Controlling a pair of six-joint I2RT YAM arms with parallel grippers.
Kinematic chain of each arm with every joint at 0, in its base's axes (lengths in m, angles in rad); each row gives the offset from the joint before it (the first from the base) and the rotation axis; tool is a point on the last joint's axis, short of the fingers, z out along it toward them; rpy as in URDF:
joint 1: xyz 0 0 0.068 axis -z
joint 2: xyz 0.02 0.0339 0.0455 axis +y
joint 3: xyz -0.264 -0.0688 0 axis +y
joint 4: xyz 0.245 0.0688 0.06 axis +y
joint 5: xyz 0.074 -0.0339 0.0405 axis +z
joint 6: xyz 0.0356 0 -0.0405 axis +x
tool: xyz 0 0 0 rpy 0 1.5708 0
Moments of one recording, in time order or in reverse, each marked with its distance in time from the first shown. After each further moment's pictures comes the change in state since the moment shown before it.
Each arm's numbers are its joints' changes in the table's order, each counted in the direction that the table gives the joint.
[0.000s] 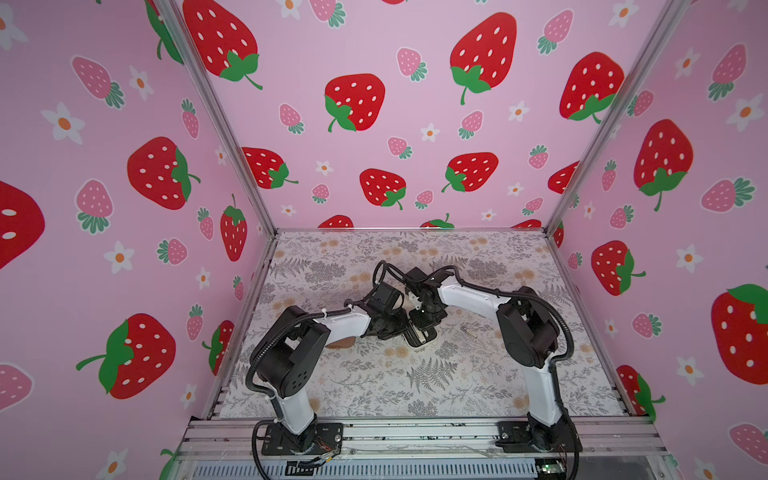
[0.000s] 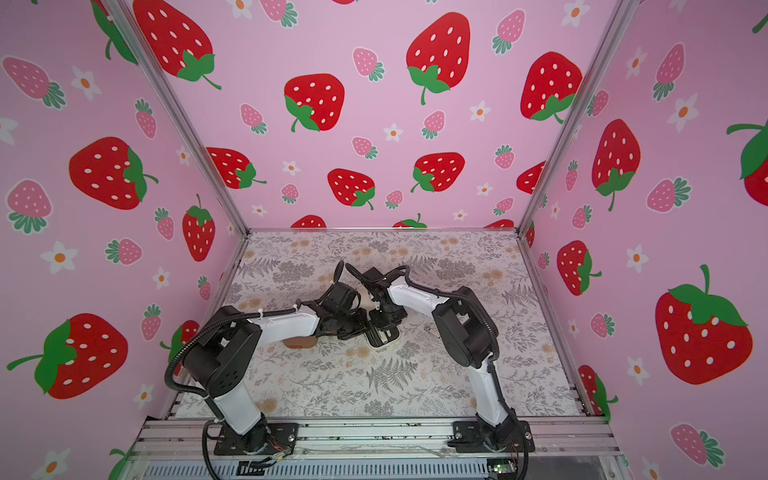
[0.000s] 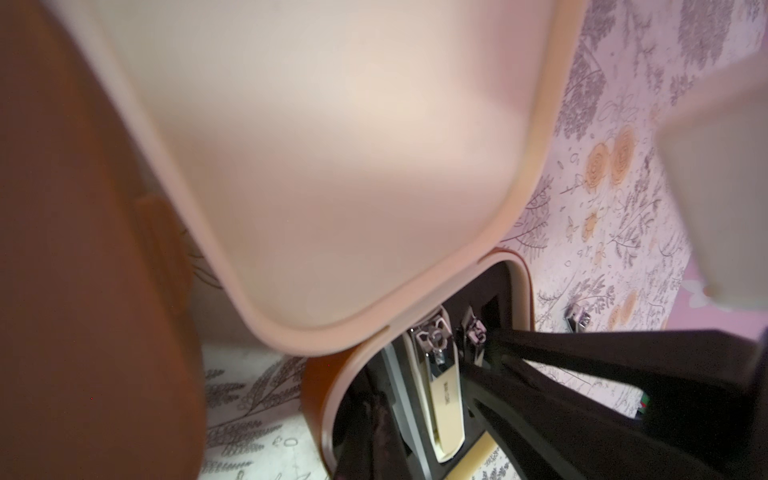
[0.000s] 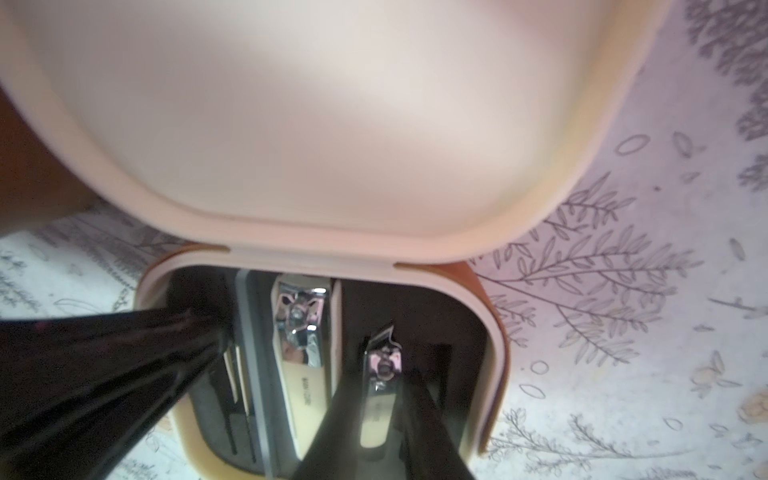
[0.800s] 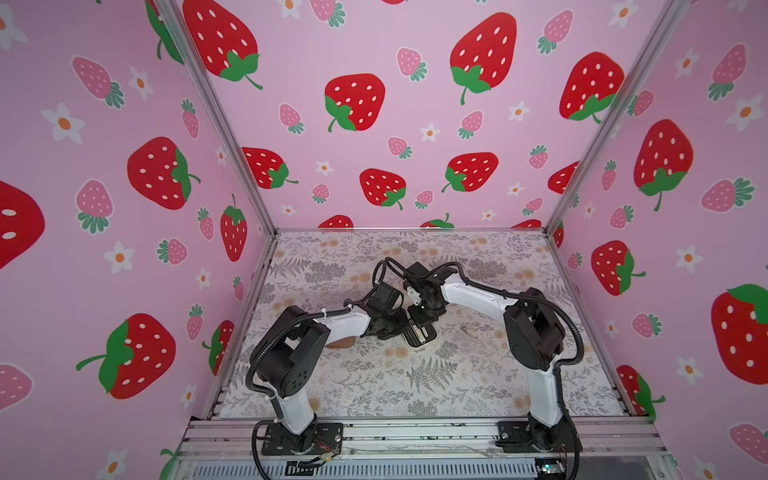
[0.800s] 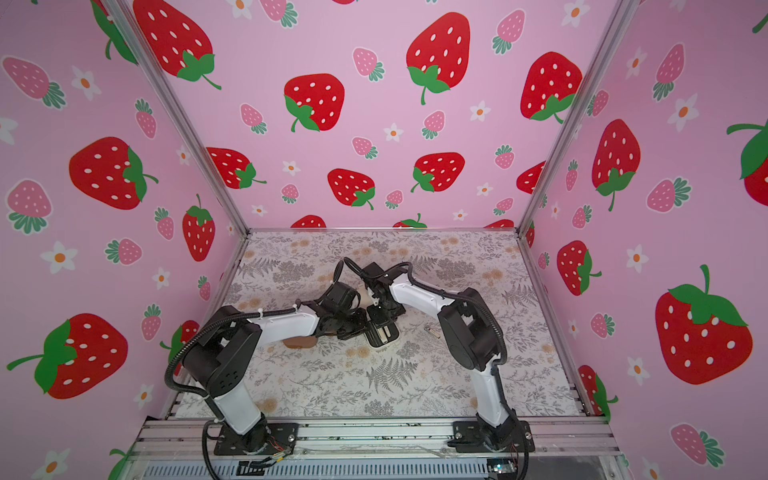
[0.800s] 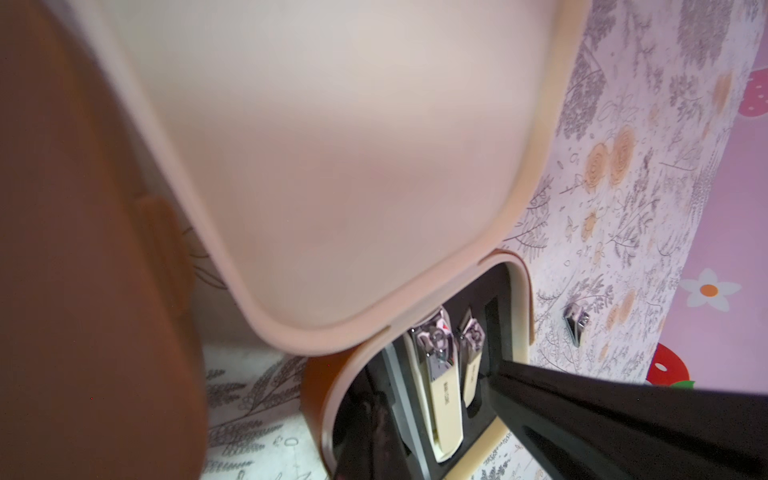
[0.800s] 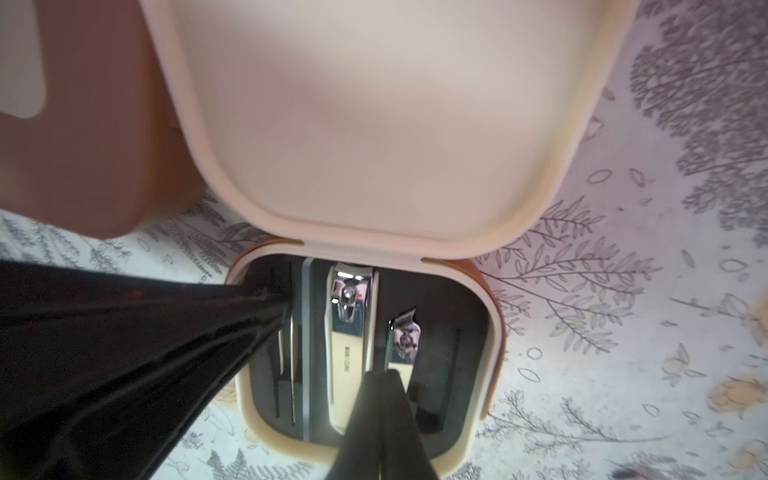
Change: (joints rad) left arm 0.000 0.000 0.000 0.000 -0.007 0.000; right arm 0.000 -0.017 -0.018 -0.008 0.035 -0.005
